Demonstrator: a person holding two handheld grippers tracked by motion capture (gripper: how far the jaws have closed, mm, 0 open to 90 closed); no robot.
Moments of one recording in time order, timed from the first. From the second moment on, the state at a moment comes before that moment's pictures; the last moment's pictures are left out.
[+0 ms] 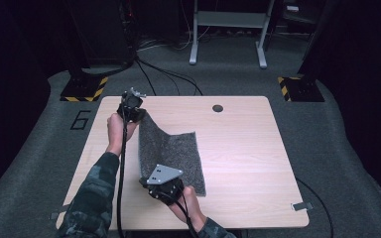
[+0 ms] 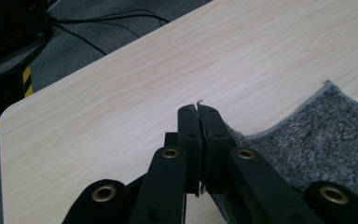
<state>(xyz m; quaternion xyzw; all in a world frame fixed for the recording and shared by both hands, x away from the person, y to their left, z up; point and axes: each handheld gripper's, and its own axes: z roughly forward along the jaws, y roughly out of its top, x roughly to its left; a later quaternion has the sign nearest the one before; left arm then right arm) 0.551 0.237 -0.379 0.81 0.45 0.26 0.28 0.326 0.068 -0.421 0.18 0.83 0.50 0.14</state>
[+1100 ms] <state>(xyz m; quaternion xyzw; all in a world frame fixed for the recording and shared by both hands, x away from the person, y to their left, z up) 0.584 0.130 -0.438 0.85 0.42 0.21 0.24 0.340 -0.037 -0.491 0.31 0.83 0.46 0.12</state>
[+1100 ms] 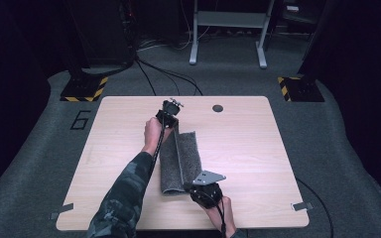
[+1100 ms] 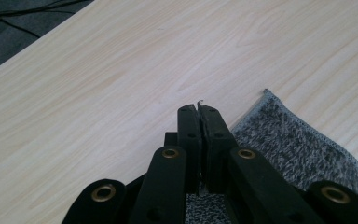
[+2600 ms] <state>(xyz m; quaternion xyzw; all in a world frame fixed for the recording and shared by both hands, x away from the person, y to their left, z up) 0.524 0.158 -0.449 0.84 0.41 0.19 0.29 0.352 -0.094 -0.495 0.40 0.79 0.44 0.15</state>
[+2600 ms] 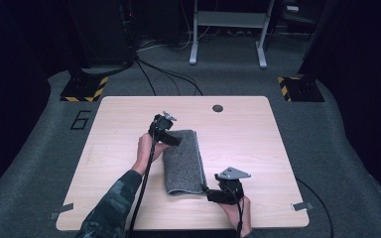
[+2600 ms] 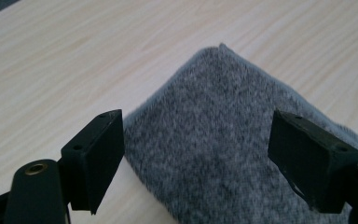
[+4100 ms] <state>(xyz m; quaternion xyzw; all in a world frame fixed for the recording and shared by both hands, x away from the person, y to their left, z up) 0.372 0.182 -0.506 0.89 0.33 0.16 0.27 0.383 -0.076 -0.509 0.40 0.83 0.35 0.17</state>
